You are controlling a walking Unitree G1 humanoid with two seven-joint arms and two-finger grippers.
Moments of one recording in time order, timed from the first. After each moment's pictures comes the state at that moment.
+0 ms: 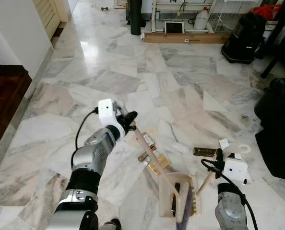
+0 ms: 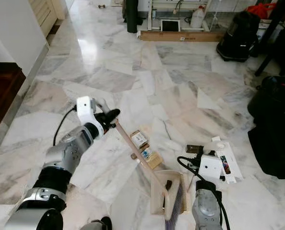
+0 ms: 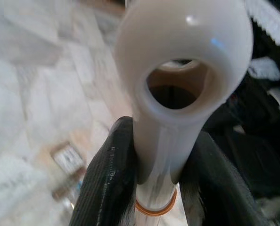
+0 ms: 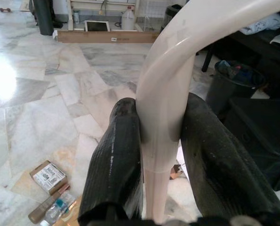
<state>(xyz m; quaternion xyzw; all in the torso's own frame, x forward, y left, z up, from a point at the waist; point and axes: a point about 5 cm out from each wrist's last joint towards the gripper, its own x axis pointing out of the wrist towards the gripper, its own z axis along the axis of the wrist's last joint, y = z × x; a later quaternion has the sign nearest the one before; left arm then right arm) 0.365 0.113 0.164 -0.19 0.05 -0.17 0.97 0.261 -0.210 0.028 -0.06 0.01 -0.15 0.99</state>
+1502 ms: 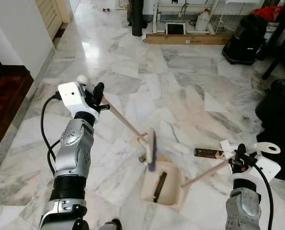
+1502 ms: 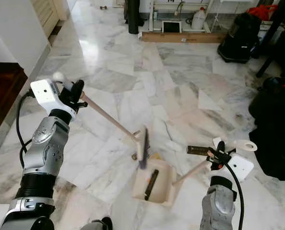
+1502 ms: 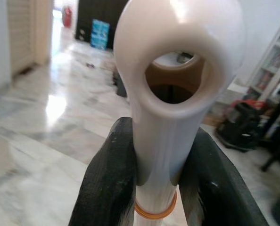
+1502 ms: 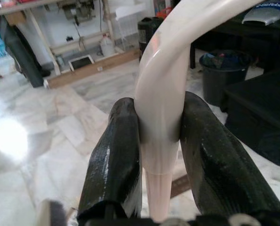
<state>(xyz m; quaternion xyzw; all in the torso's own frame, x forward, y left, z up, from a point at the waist) 0.350 0.163 0.205 -0.12 -0.15 -0.03 0.98 0.263 -0.239 0.058 0.10 -0.06 -0.21 0.97</state>
